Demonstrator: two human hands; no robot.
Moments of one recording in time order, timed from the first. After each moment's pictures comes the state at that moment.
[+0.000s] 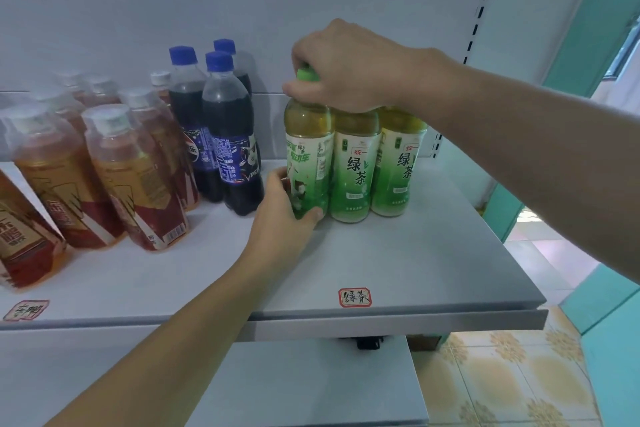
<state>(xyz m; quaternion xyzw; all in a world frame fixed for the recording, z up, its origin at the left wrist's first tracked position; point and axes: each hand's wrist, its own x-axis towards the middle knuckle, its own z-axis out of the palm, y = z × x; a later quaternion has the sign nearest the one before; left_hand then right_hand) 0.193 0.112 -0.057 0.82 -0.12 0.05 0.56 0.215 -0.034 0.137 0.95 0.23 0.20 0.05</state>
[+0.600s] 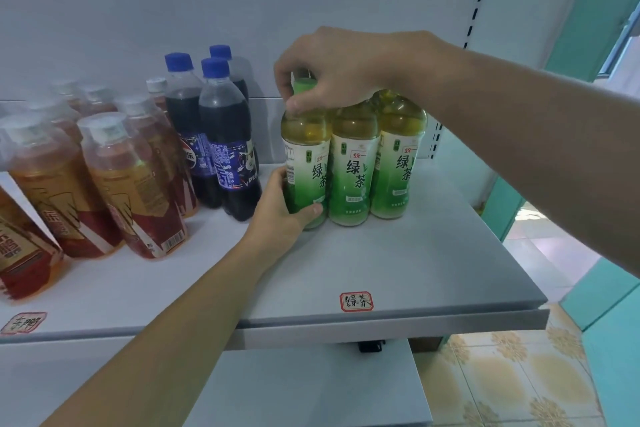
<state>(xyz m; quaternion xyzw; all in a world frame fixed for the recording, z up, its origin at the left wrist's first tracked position) 0.222 0.114 -0.063 0.78 -0.15 0.02 0.60 0.223 -0.031 0.149 0.96 0.28 0.09 0.02</state>
